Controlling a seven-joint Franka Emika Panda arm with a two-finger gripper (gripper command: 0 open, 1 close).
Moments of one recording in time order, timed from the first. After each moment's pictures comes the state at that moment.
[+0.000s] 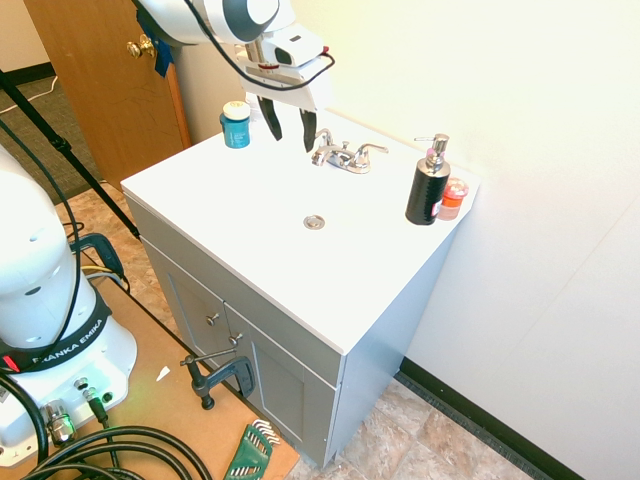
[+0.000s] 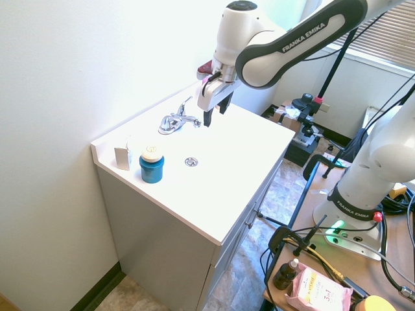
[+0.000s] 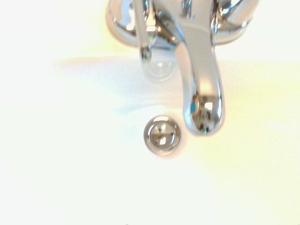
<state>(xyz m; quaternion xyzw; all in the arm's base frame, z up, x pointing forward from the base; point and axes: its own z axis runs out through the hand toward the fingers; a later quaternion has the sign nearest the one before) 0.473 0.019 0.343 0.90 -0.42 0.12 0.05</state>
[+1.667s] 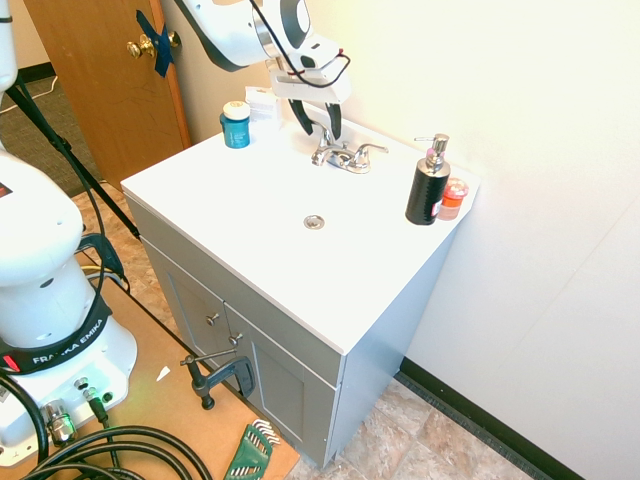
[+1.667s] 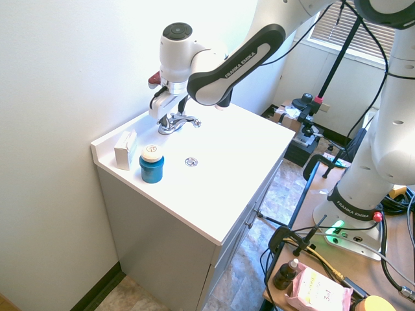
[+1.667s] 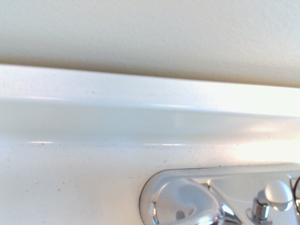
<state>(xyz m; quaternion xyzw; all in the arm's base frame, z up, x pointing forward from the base) 0.601 0.075 0.285 0.90 -0.40 0.17 0.08</state>
